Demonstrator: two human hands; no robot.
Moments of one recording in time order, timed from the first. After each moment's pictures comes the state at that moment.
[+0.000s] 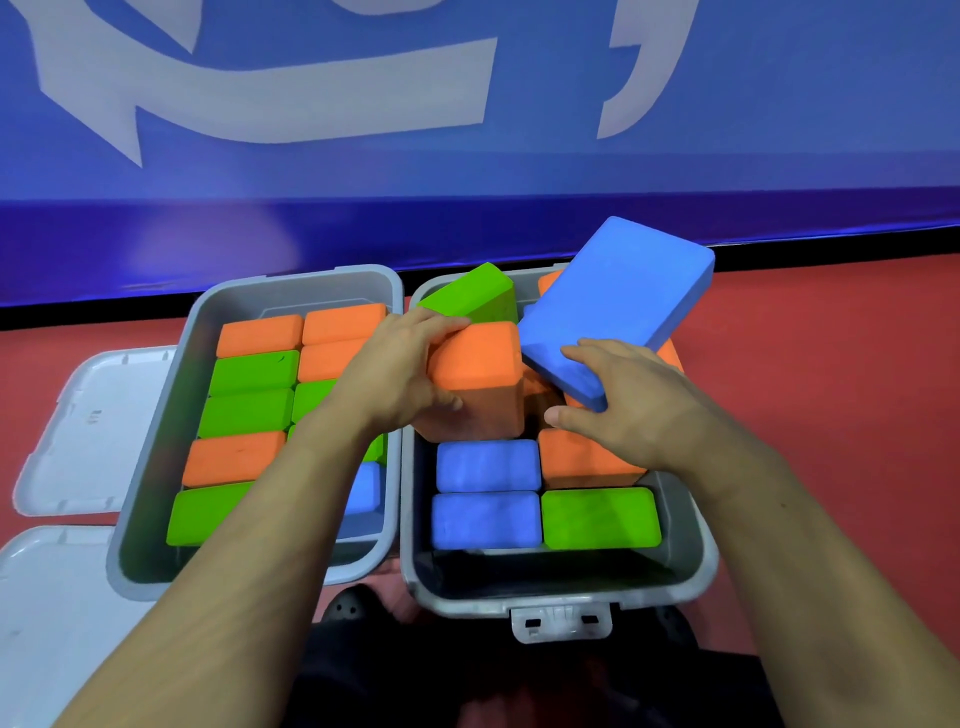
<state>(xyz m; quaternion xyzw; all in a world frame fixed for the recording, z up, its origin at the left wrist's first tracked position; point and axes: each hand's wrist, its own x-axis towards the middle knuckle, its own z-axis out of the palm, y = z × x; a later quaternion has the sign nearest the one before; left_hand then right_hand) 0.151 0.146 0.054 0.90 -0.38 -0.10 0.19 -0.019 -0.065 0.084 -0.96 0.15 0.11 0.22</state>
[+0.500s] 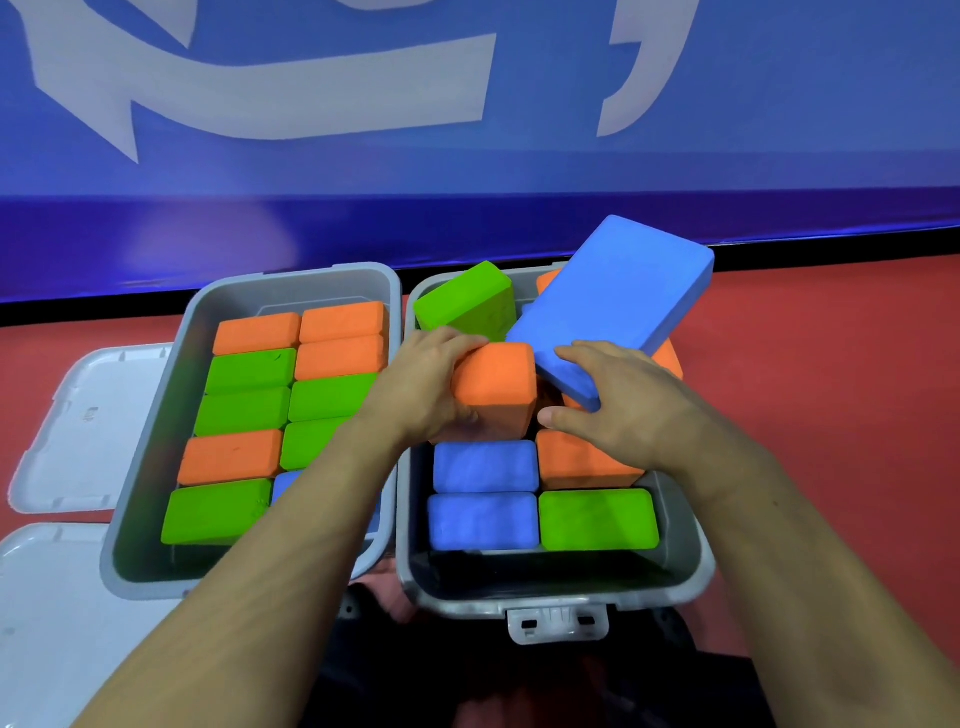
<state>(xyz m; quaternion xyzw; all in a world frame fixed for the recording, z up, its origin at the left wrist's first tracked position) 0.141 0.129 0.016 0.90 -0.39 -0.11 0.18 -0.017 -0.063 0.084 -0.95 0.15 0.12 0.24</state>
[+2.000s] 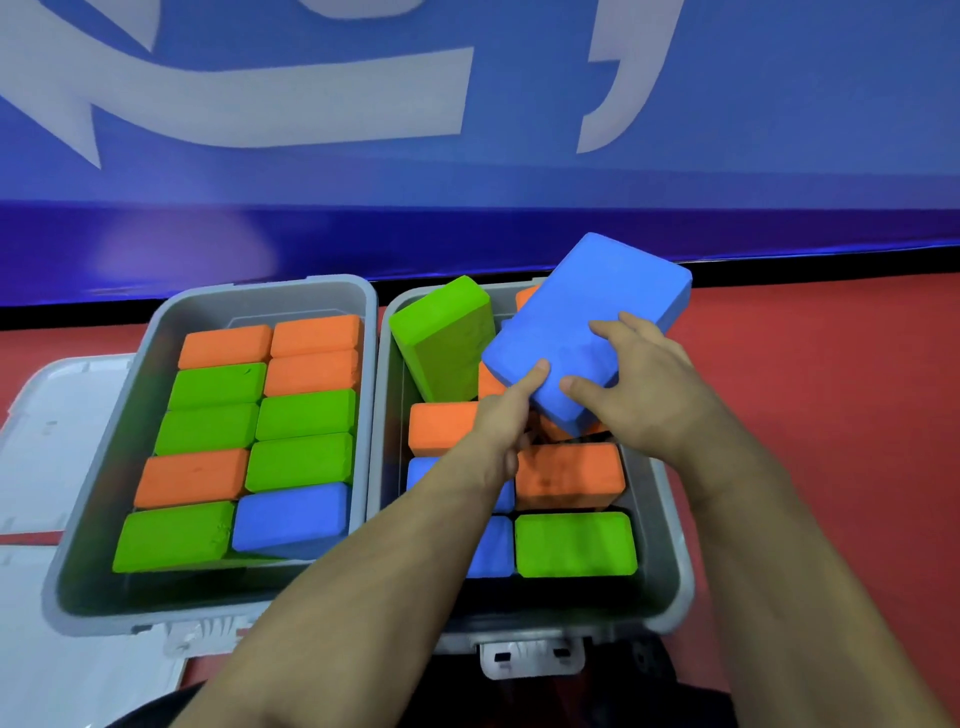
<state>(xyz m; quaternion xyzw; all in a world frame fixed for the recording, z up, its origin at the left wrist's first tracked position) 0.088 0.008 -0.049 0.62 0.13 -0.42 0.65 -0.004 -0.104 0.076 -0.93 0.25 0.03 0.27</state>
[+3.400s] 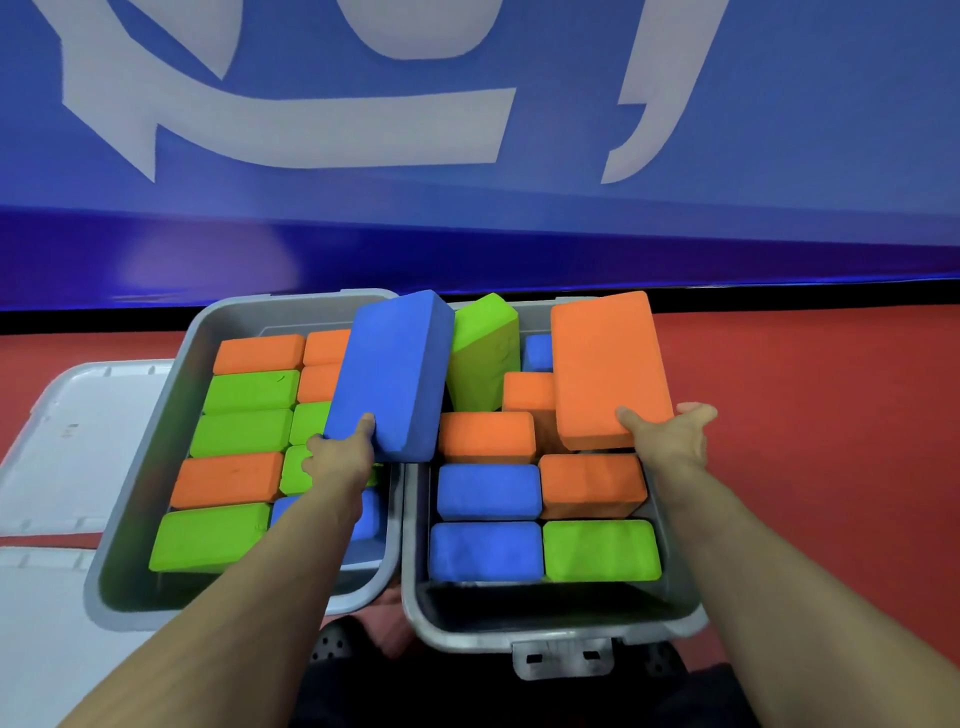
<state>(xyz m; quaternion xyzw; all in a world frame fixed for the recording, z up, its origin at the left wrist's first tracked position) 0.155 0.210 -0.056 0.79 0.30 -0.19 0.50 0.000 -0.106 -0.033 -0.66 0.61 -0.08 0.43</state>
